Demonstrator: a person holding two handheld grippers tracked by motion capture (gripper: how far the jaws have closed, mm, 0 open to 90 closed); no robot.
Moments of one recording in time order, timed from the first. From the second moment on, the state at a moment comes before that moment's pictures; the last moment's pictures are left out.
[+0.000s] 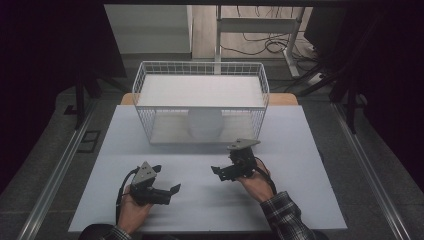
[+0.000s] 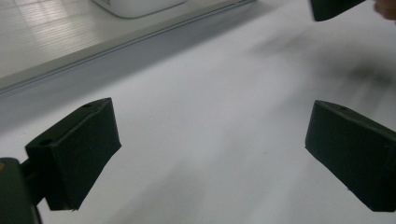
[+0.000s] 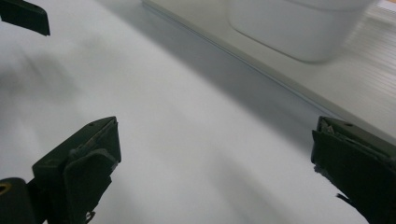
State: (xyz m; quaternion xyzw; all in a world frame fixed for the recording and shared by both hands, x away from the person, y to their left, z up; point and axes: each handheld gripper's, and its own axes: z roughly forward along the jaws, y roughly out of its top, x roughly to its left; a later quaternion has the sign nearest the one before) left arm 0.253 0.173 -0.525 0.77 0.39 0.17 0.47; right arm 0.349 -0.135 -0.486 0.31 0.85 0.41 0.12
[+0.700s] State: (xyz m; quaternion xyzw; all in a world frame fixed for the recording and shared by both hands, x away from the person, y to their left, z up) left arm 0.256 0.172 -0.529 0.78 0.40 0.15 0.45; right arm 0.288 -0.220 -0.505 0.36 0.83 0.39 0.16
